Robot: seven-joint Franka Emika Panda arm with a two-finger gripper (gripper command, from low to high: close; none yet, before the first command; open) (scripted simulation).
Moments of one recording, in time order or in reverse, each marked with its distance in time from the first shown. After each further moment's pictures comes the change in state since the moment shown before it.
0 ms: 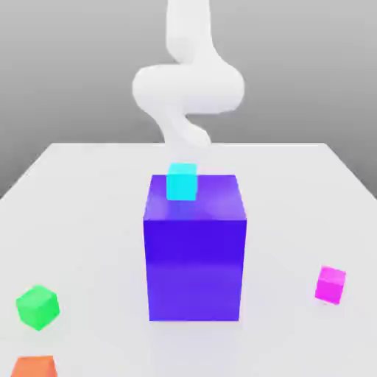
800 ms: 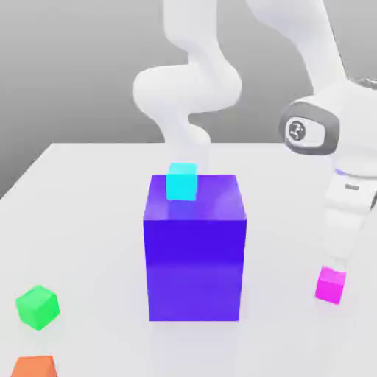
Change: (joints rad) arm 0.336 0.876 0.293 -0.320 -0.170 0.473 -0.202
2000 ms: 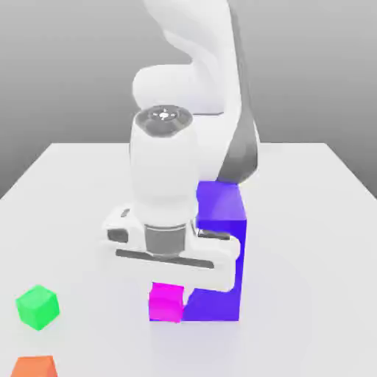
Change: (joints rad) arm -0.409 -0.073 -0.537 0.076 0.202 -0.165 0.415
